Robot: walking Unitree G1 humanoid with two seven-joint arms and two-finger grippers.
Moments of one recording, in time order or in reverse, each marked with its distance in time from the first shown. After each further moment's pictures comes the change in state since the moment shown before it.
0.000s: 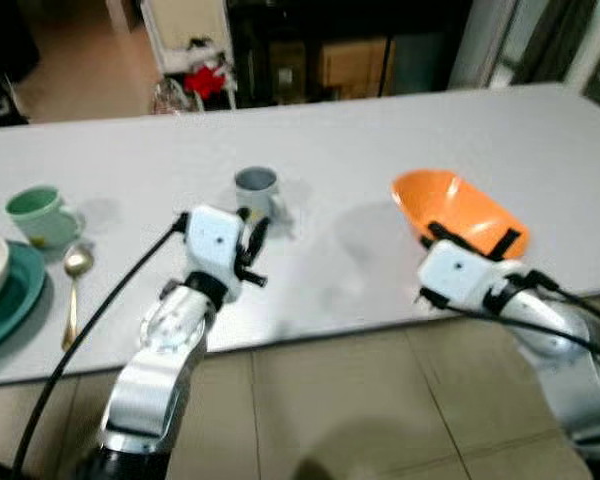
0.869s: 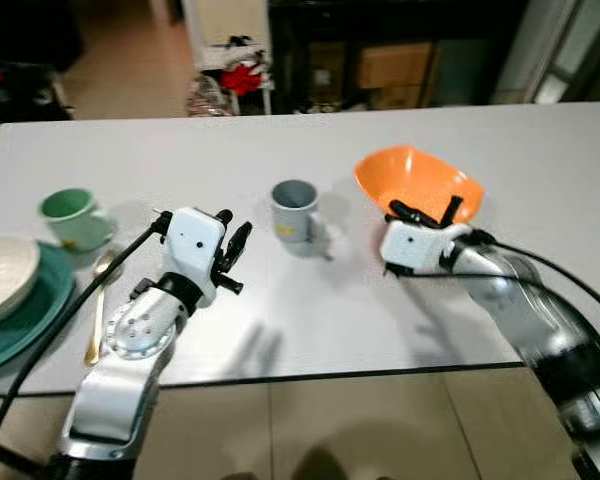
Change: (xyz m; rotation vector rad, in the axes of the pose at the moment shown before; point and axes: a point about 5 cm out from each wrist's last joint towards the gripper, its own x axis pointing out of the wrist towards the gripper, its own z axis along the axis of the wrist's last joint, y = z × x) left arm -0.016 0.023 0.003 0.116 0.046 -0.043; right arm 0.086 -0.003 -0.008 -0.199 -0.105 0.063
